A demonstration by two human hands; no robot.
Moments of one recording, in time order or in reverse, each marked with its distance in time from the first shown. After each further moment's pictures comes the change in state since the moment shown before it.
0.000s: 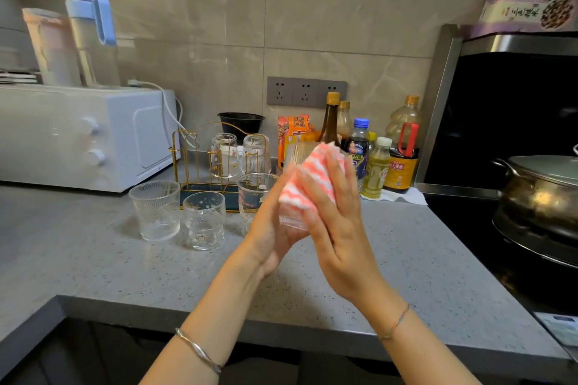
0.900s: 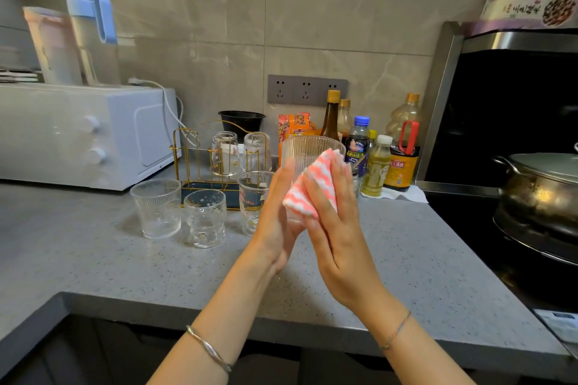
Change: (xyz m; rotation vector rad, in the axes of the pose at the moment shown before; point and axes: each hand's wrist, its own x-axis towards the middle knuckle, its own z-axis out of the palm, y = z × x) left_hand 0.006 -0.007 0.004 0.015 0.036 0.088; right_hand -0.012 0.001 0.003 0.041 -0.017 0.025
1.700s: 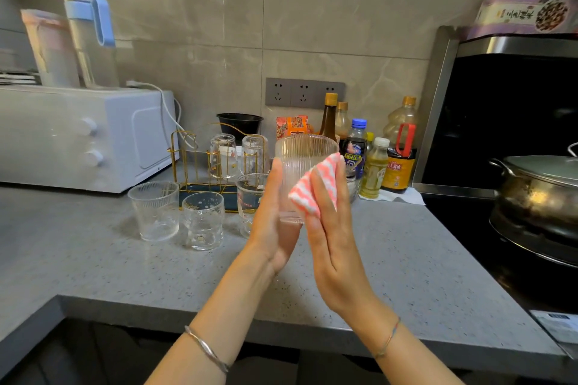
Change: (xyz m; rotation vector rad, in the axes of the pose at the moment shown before) left_hand 0.000 0.005 0.003 -0.179 -0.017 -0.085; right_hand -0.003 -0.010 0.007 0.194 0.074 0.091
